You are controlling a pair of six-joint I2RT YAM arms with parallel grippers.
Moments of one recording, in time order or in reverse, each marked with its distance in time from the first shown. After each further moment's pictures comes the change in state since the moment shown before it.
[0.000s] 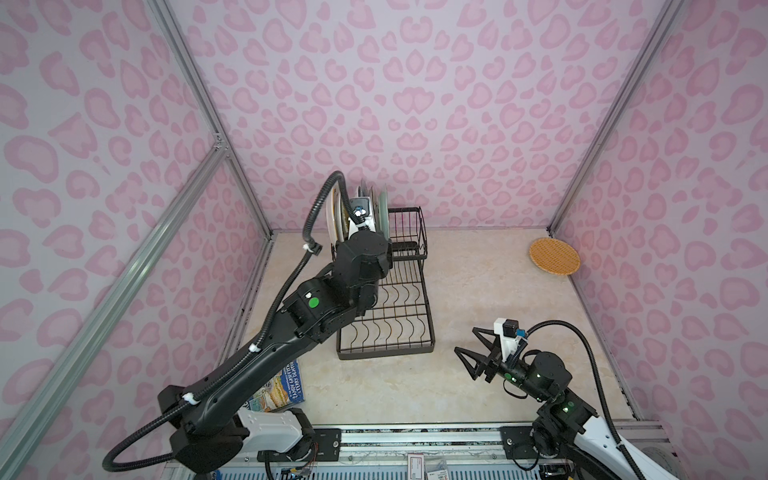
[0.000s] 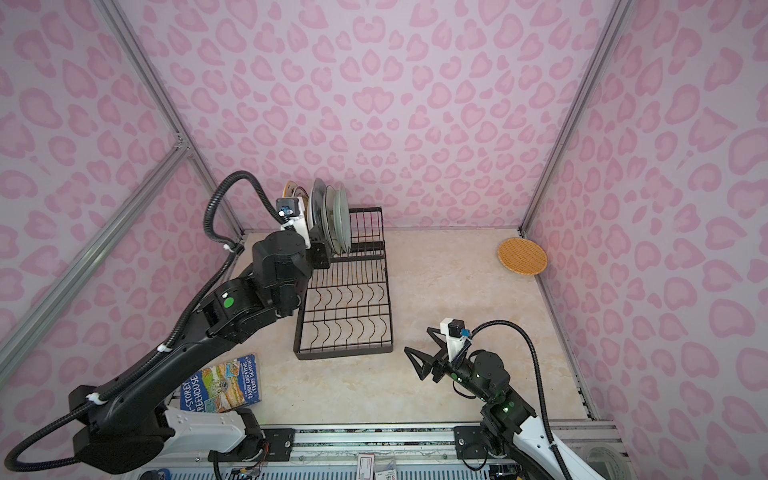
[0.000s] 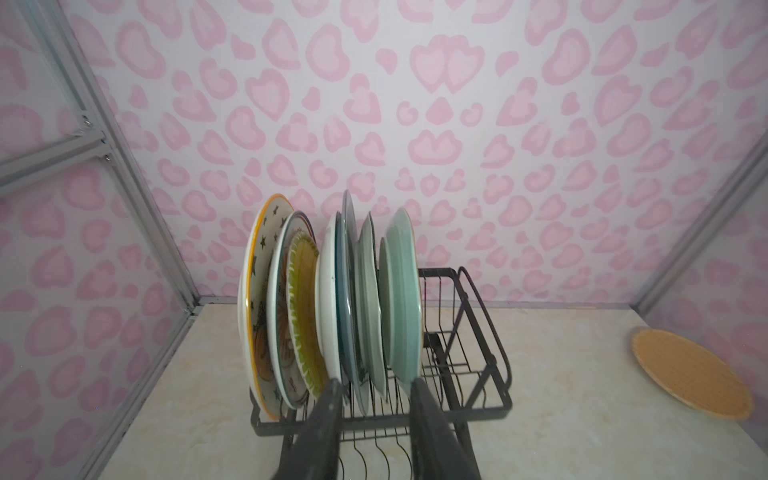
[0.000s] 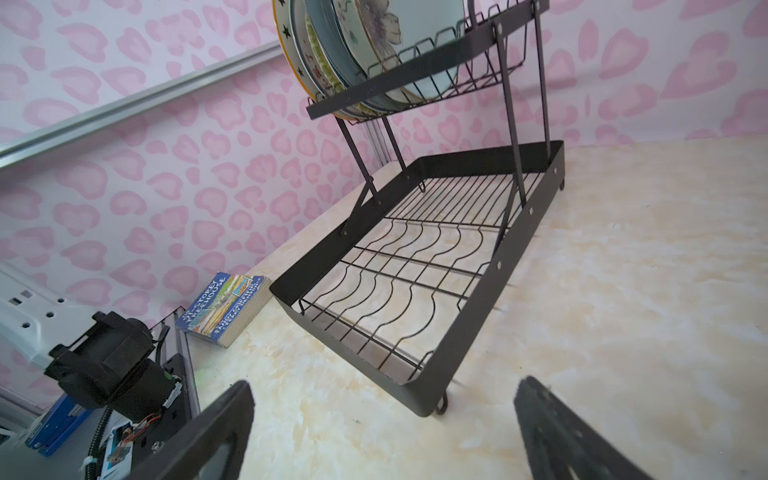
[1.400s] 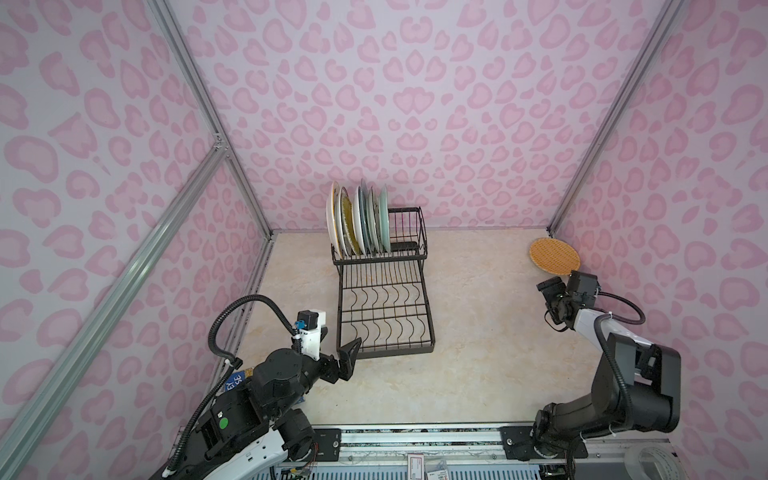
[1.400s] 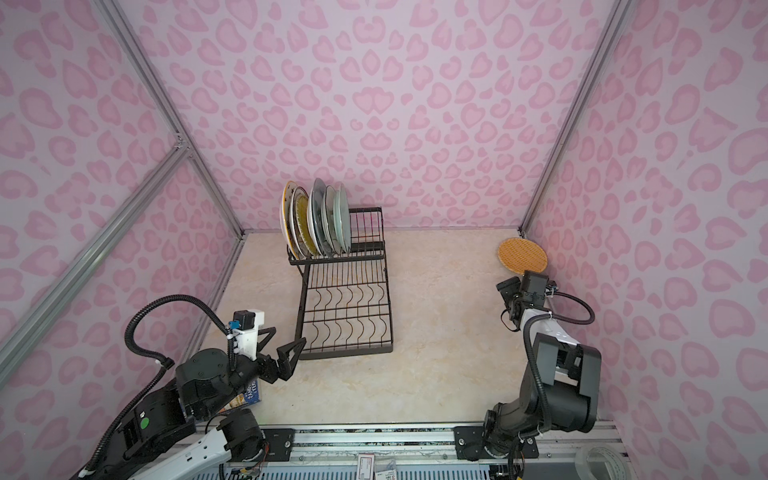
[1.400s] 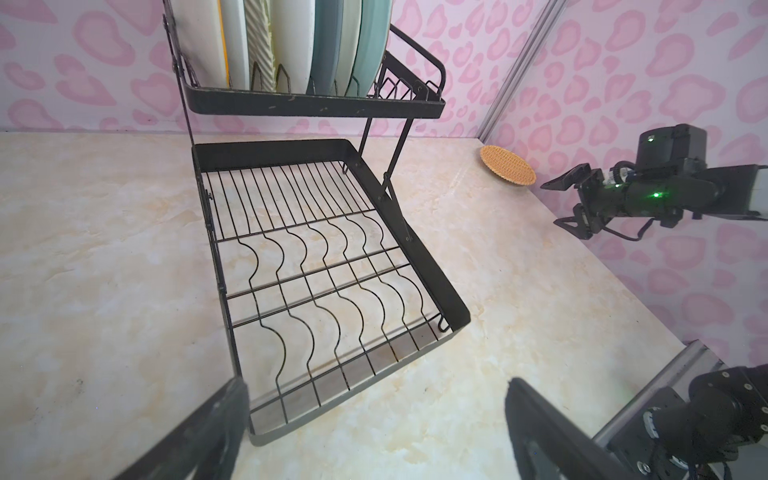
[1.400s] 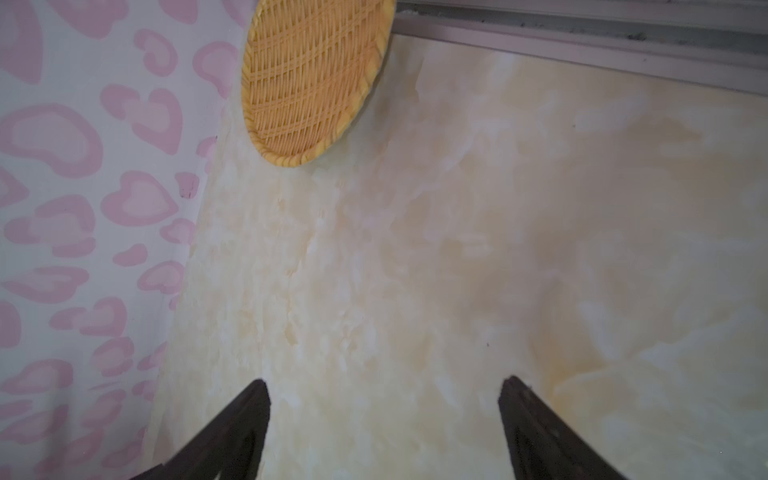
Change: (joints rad) left arm 0.006 -0.885 -0.803 -0.185 0.475 -0.178; right arm -0.955 1.180 0.675 -0.193 0.174 0.558
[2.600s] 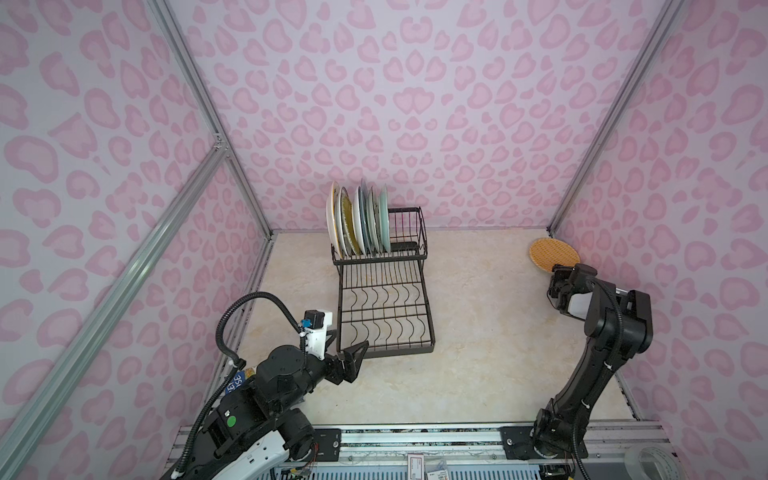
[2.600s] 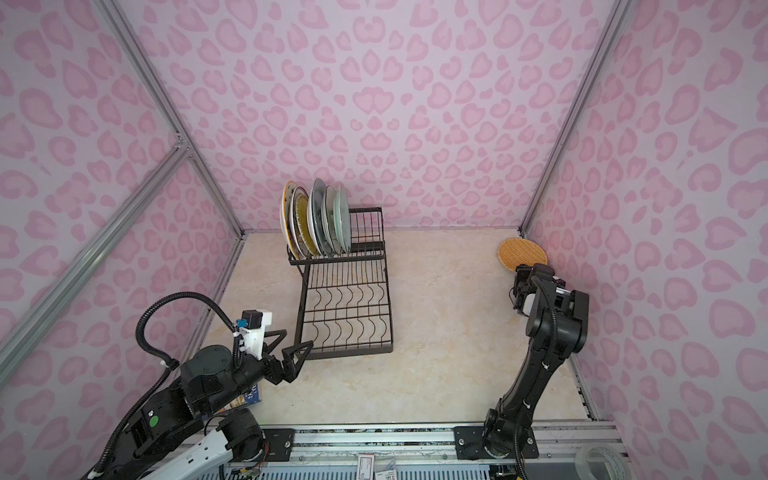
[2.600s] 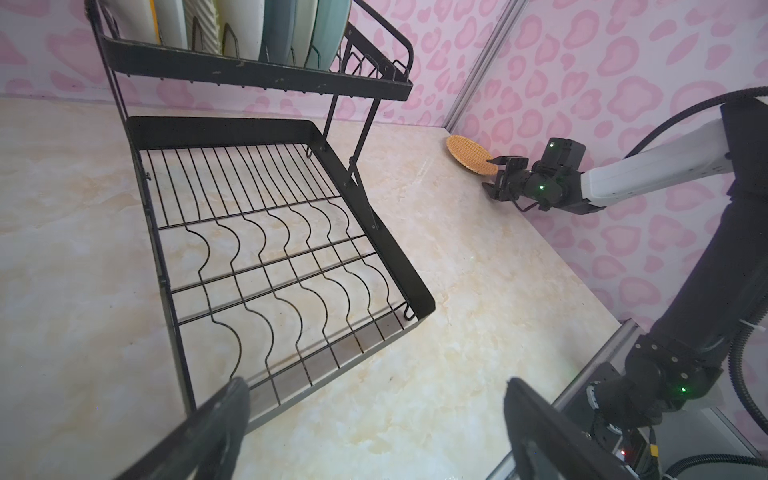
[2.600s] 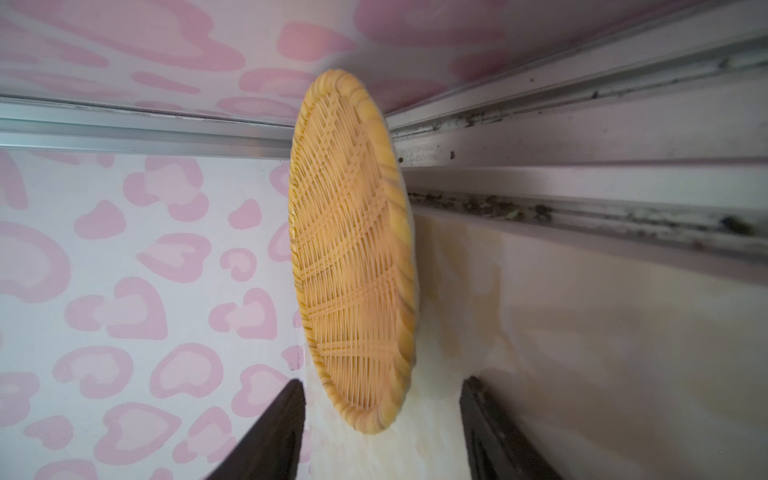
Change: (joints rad) left arm 0.082 0.024 -0.037 0.064 0.187 -0.018; right arm -0.073 0.564 0.249 0.608 -0.052 0.428
